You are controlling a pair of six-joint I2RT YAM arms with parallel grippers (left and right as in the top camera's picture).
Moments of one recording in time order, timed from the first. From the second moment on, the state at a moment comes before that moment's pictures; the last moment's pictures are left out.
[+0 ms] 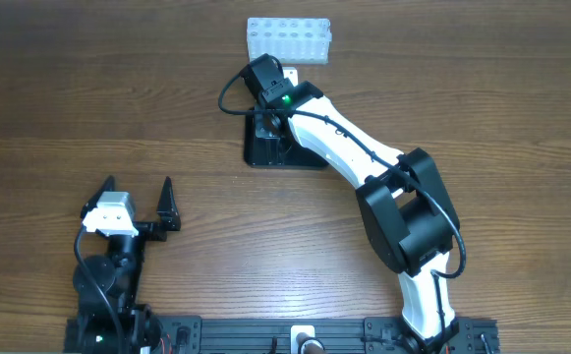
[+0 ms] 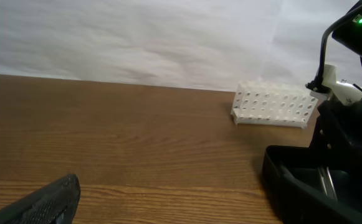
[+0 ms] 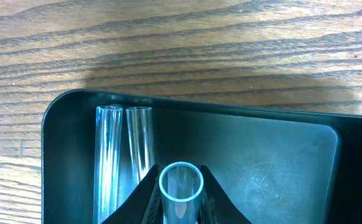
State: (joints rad) left arm 0.03 0.01 0.01 -0.07 0.08 -0.10; right arm 0.60 2.12 1.62 -0.68 0.15 0.53
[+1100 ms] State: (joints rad) left arm 0.03 0.01 0.01 -0.07 0.08 -0.10; right arm 0.43 1.91 1.62 -0.21 0.28 0.25
